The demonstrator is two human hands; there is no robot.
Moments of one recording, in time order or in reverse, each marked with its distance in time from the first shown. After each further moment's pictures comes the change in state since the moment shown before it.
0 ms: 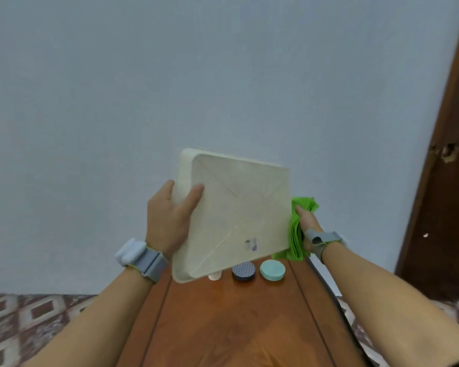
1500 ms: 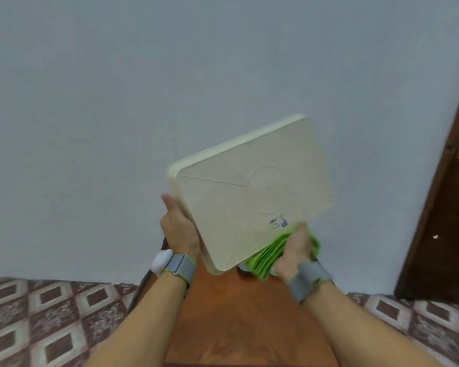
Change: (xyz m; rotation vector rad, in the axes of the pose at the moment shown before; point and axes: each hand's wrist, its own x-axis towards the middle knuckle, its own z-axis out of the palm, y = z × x) left_hand -0.023 -0.037 0.033 -0.410 0.340 -0.503; right_hand -0.106 0.035 0.076 0.616 0.228 0.023
